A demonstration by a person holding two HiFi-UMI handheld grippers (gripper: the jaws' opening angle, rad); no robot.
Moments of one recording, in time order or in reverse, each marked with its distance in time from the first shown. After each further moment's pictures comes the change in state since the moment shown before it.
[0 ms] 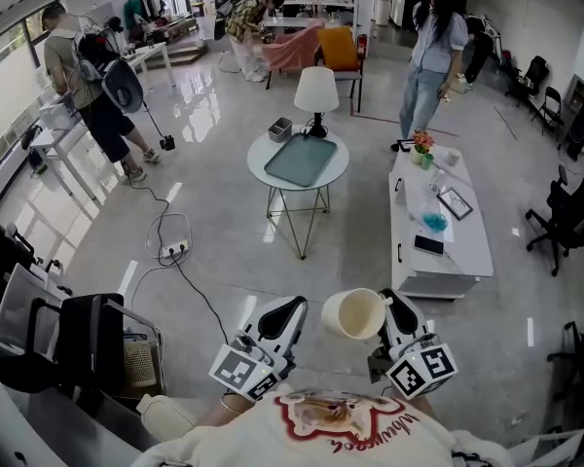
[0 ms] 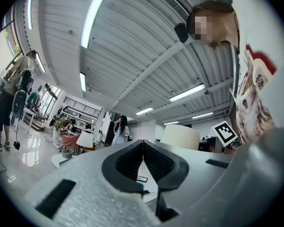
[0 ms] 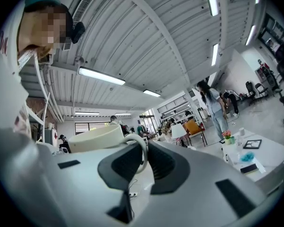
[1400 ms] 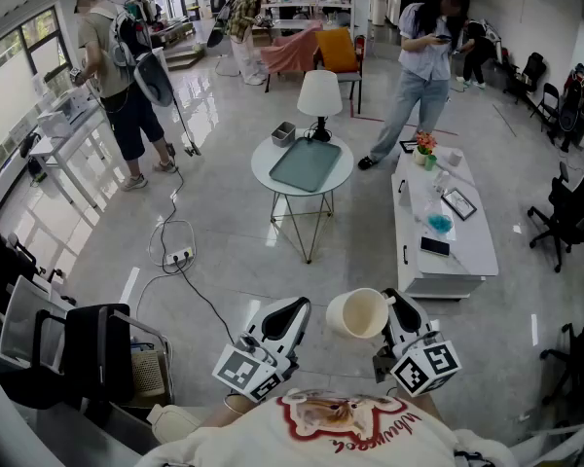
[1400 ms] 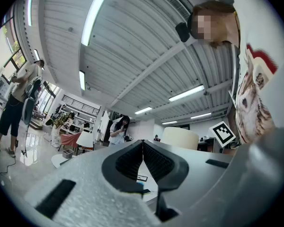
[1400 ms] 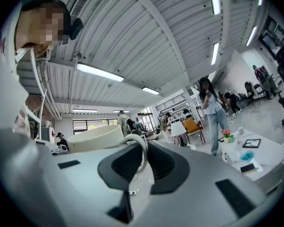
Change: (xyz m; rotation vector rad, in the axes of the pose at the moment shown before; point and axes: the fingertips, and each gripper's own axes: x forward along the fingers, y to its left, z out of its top) left arm -0.004 0.033 0.010 -0.010 0.009 -0.025; right arm 0.031 0.012 -0.008 -0.003 0.030 -0.025
